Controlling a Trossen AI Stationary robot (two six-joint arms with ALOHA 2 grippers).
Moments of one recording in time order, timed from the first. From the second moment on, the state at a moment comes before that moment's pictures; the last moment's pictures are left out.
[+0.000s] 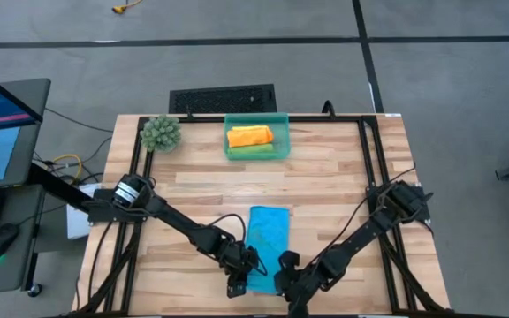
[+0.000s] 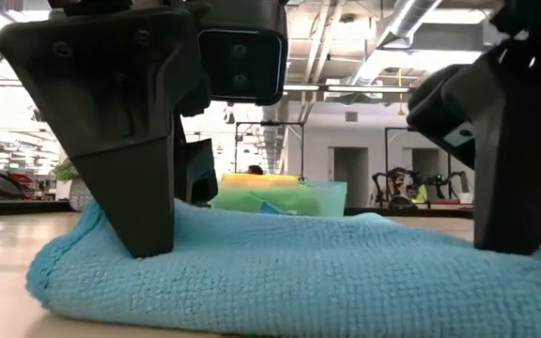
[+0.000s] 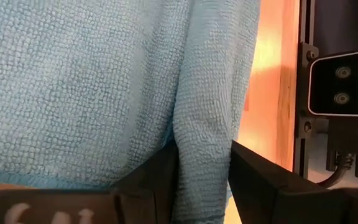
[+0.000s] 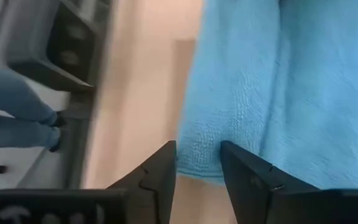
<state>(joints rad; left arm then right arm) -0.46 2.04 1.25 -0.17 0.22 -0.69 0.71 2.02 1.21 -0.12 0.17 0.55</state>
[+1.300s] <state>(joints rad) -0.62 1.97 1.25 -0.09 -0.22 -0.31 0.67 2.02 1.21 -0.18 0.12 0.71</state>
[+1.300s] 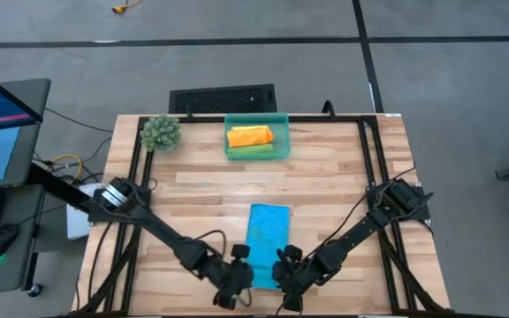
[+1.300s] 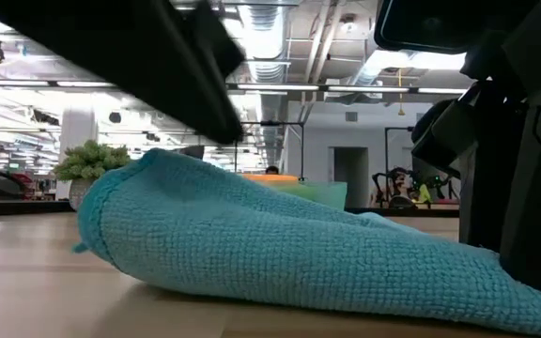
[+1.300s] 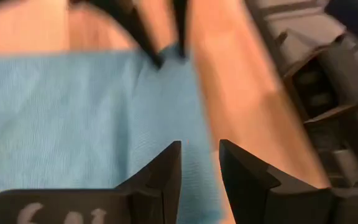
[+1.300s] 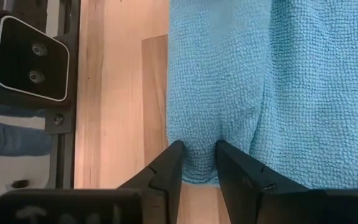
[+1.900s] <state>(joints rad) -0.57 2.07 1.25 -0.07 -0.09 -0.36 0.68 1.89 1.22 -0.24 0.13 0.73</state>
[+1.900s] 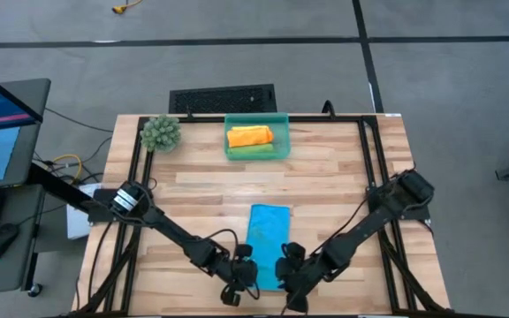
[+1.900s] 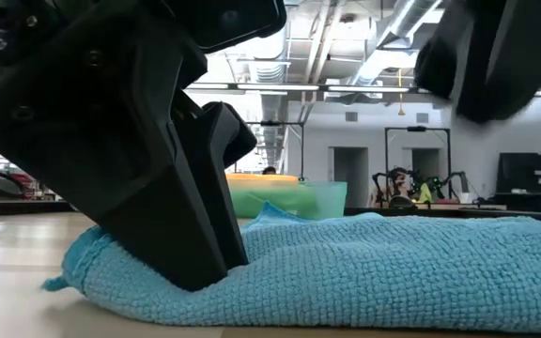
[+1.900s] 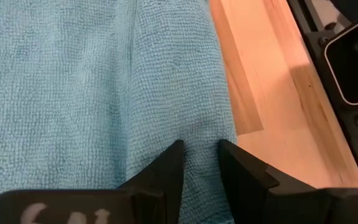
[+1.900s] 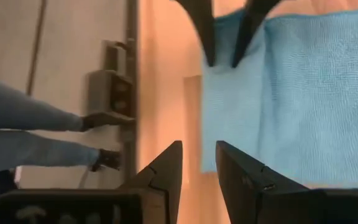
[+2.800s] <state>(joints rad) -0.55 2.08 1.25 -0.10 -0.05 -0.43 0.74 1.95 1.24 -0.17 0.21 0.45</state>
